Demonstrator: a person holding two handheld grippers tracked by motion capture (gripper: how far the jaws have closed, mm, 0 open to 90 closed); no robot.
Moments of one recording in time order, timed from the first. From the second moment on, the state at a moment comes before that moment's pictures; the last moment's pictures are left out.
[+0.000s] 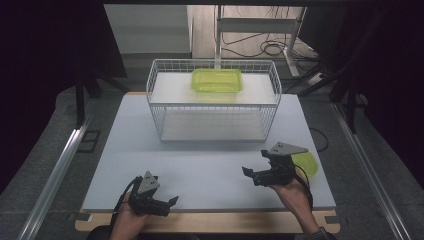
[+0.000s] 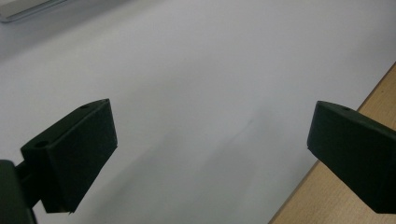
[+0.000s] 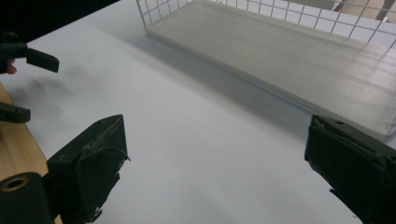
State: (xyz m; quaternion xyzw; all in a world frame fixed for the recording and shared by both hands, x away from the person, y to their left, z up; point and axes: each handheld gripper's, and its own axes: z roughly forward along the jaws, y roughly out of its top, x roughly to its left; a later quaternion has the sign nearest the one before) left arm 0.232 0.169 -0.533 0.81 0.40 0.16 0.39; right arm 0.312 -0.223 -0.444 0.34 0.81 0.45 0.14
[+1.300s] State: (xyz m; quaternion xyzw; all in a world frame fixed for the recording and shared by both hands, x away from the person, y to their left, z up) left arm 0.231 0.166 -0.536 0.82 0.39 0.17 0.38; right arm 0.310 -0.278 -0.465 0.42 0.80 0.40 0.16
